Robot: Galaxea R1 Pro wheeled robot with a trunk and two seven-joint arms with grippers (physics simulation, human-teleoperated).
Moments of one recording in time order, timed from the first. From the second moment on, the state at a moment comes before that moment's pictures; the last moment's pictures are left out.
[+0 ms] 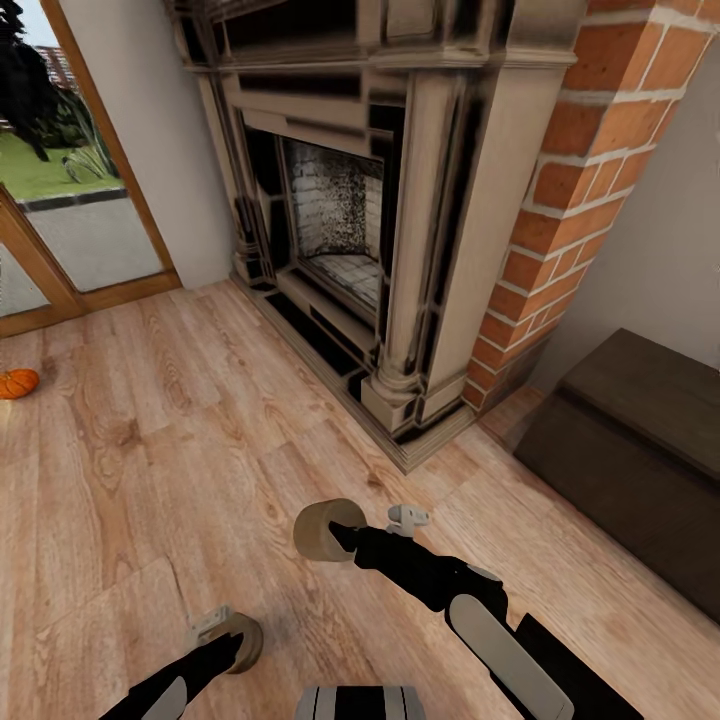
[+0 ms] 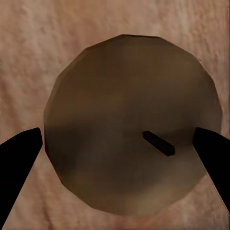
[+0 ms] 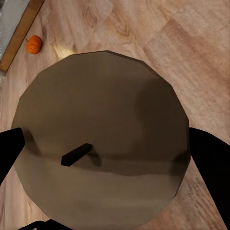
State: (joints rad) left arm -0.46 0.12 -0.21 -0.32 0.67 0.05 -0.08; right arm -0.43 -0.18 0.73 -1.54 -1.12 0.35 -0.27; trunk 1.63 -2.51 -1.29
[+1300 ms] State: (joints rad) left arm -0.46 0.42 0.20 -0.95 0.73 0.94 -0.09; right arm -0.43 -0.18 0.70 -1.51 -1.16 0.36 -0.29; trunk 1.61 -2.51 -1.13
